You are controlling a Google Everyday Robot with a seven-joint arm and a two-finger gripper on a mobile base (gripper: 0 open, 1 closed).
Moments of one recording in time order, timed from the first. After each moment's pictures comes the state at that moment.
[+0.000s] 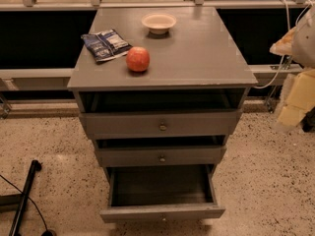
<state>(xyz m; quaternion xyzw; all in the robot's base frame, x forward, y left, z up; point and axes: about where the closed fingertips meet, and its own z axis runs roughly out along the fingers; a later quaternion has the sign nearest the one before) 0.438 -0.217 0.976 -0.60 0.78 -0.03 0.16</state>
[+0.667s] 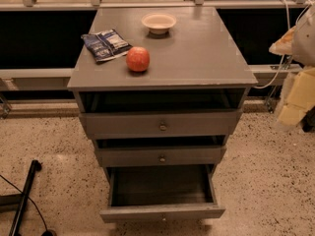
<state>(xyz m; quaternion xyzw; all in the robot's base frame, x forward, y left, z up) 0.439 -0.216 0.976 -0.61 0.78 -0.03 0.16</state>
